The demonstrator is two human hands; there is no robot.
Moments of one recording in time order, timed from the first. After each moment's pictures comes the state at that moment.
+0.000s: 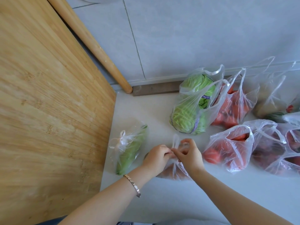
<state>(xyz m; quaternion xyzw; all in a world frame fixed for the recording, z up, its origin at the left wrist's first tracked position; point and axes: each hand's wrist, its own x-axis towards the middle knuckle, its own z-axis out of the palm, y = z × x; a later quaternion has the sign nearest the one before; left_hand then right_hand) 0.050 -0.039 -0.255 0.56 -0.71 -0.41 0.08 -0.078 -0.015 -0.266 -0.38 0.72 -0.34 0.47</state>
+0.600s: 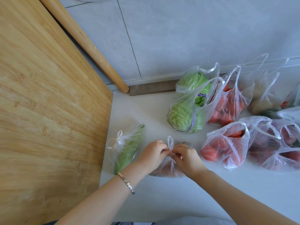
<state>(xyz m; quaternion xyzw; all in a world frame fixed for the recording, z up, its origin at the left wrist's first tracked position) 0.052 -0.048 -0.240 0.52 -0.75 -0.39 0.08 -0.088 -0.006 -0.265 -0.64 0.62 -0.27 0.36</state>
